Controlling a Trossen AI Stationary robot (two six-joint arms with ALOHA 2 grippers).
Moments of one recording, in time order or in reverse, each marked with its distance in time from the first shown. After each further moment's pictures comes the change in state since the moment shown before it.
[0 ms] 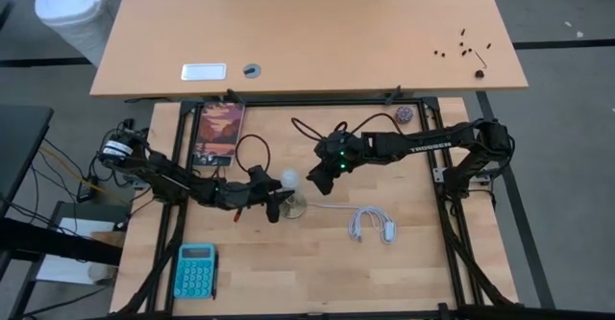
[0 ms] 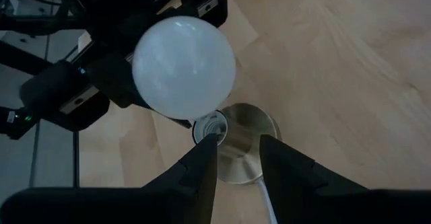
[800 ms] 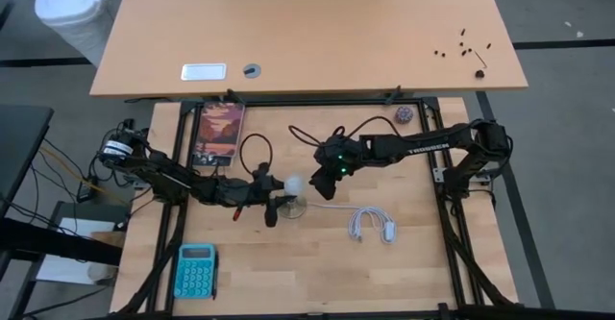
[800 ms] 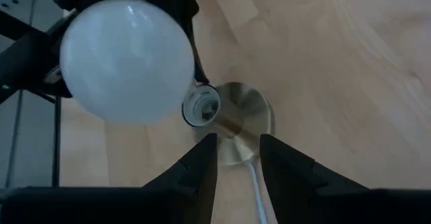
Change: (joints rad) left arm 0.027 0.000 0.001 0.035 0.140 0.312; right arm 0.017 0.030 0.000 -0.031 -0.015 -0.082
